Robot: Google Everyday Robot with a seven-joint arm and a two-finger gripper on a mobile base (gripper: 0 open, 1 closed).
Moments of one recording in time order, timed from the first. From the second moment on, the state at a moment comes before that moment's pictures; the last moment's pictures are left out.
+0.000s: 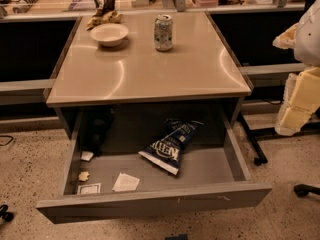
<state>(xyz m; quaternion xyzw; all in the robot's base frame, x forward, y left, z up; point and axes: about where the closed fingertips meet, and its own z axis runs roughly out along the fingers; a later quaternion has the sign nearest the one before) 0.438 -0.217 0.976 -0.60 0.78 -0.03 0.16</state>
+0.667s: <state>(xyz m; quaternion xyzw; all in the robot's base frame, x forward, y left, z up) 0.438 -0.217 0.976 -0.60 0.78 -0.03 0.16</state>
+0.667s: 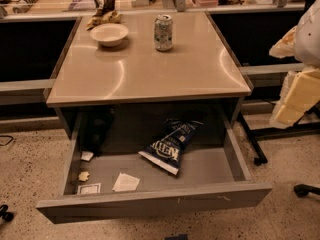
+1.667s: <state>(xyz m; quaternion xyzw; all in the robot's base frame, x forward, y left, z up) 0.469 -0.169 0.866 -0.58 0.79 0.03 0.22</state>
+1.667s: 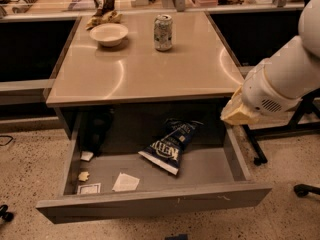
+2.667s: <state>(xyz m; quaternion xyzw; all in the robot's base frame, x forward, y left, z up) 0.499 -0.115 0.695 -0.51 0.82 0.15 0.22</state>
